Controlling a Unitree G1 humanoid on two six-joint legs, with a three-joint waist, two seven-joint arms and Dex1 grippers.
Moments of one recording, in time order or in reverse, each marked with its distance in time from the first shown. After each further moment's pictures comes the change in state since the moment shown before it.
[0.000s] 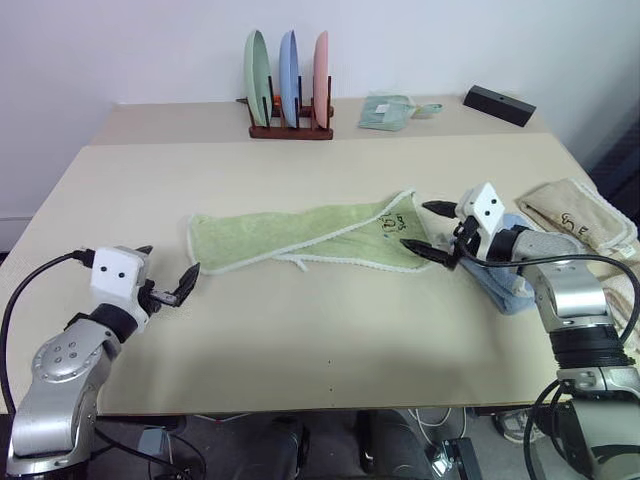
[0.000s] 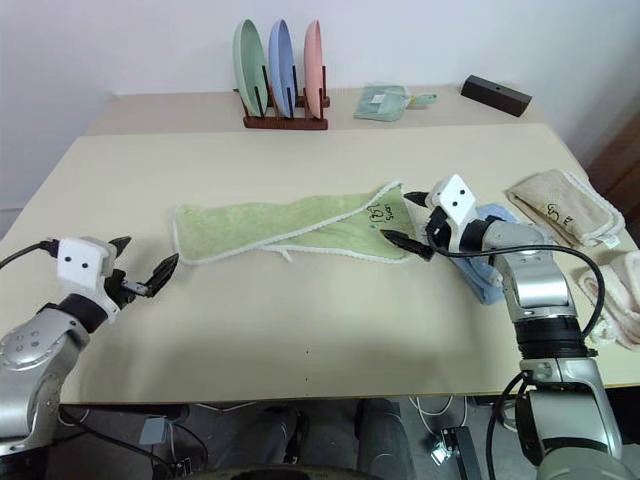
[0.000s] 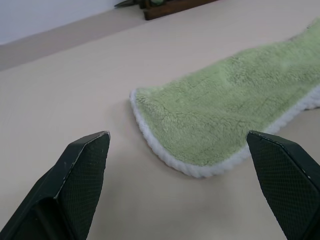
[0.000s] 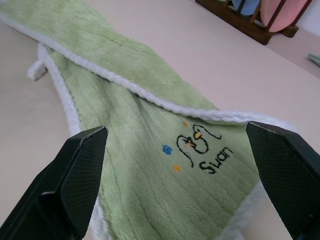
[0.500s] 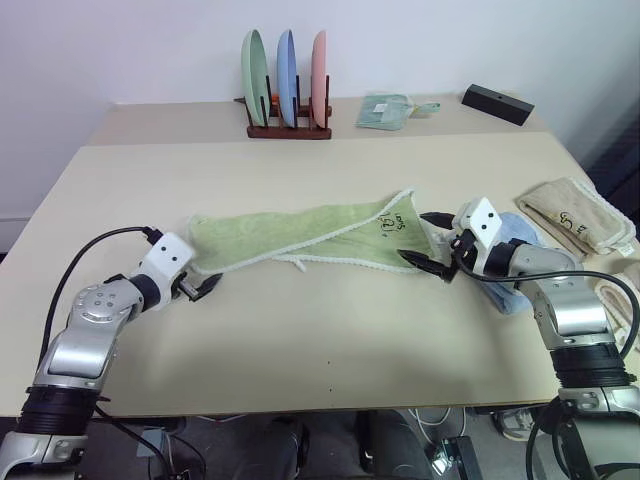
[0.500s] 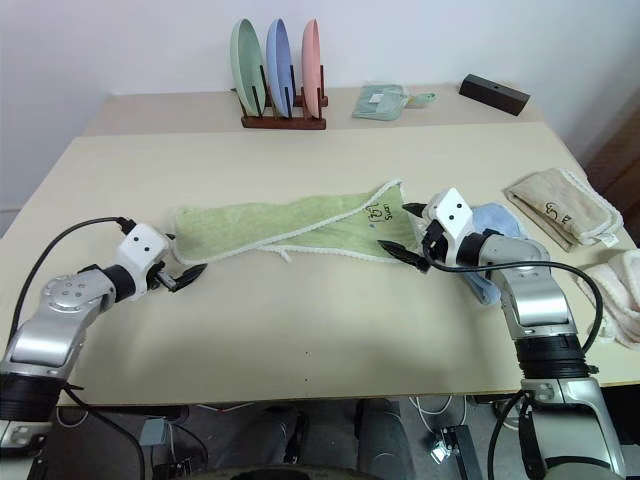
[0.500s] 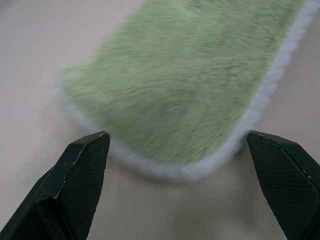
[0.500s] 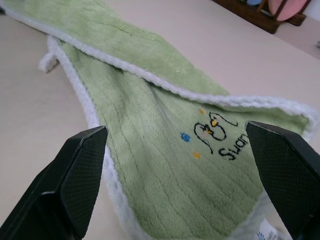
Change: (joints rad) left arm -0.305 0.164 -0.286 0.429 0.199 -0.142 -0.207; right arm 0.091 0.004 -0.009 -0.111 0.009 0.042 -0.053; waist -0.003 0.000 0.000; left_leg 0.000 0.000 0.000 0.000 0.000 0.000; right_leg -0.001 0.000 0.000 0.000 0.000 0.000
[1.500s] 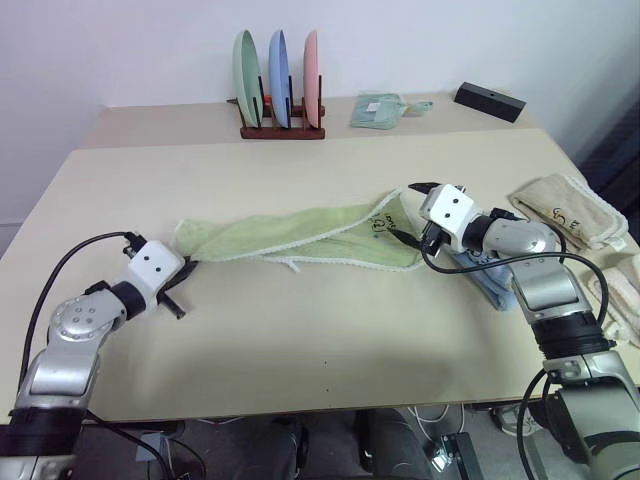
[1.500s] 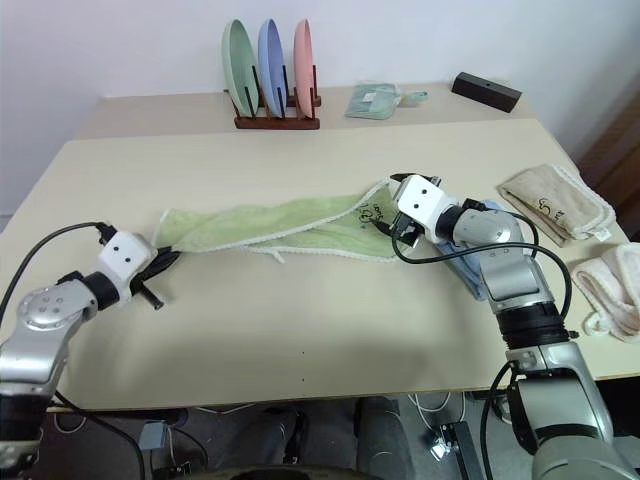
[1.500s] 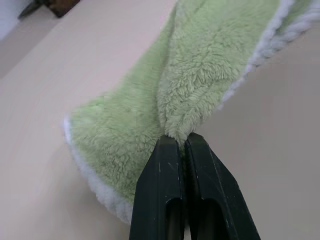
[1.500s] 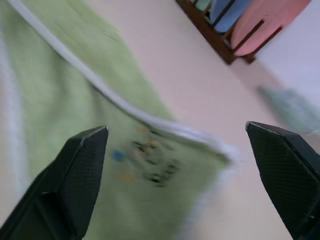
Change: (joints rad) left arm 0.172 -0.010 0.141 -0.097 -0.020 -0.148 -0.010; right arm -0.207 -0.002 0.179 0.172 -0.331 -0.300 -0.159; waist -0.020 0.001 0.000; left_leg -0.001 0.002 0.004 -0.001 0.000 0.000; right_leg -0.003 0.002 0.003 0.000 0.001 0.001
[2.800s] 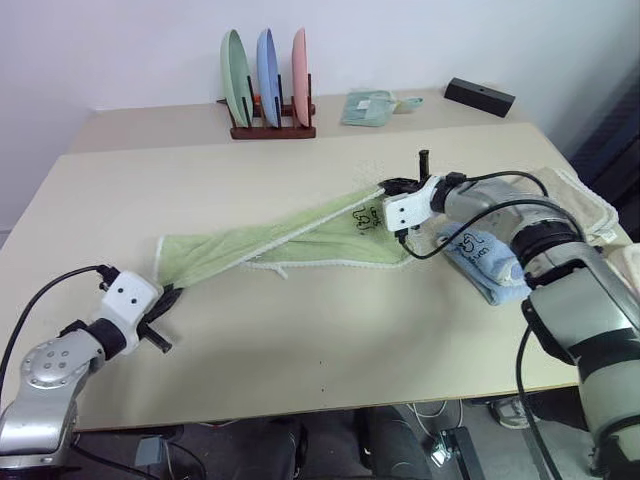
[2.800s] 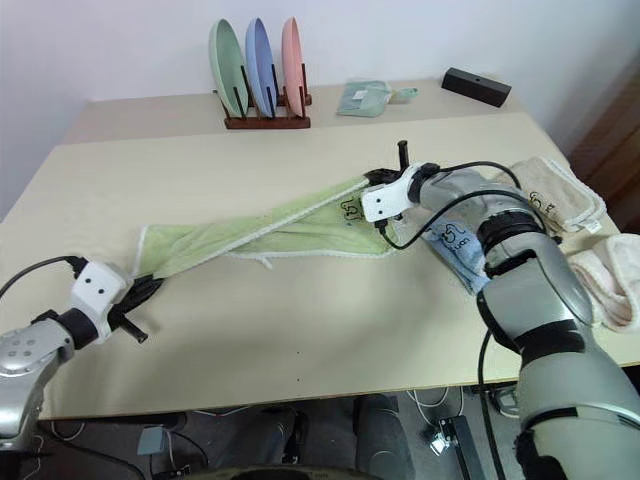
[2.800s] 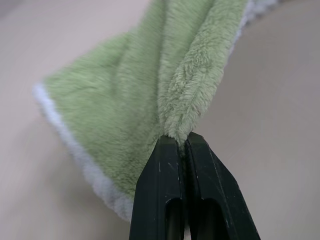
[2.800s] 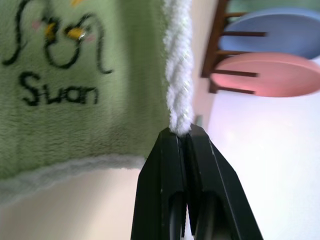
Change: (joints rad) left arm 0.193 -0.037 0.118 -0.145 -0.080 0.058 0.019; right arm -0.558 0.000 0.436 0.847 -0.614 -0.703 -0.510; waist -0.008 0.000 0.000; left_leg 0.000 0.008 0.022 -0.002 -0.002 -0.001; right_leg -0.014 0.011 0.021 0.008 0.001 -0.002
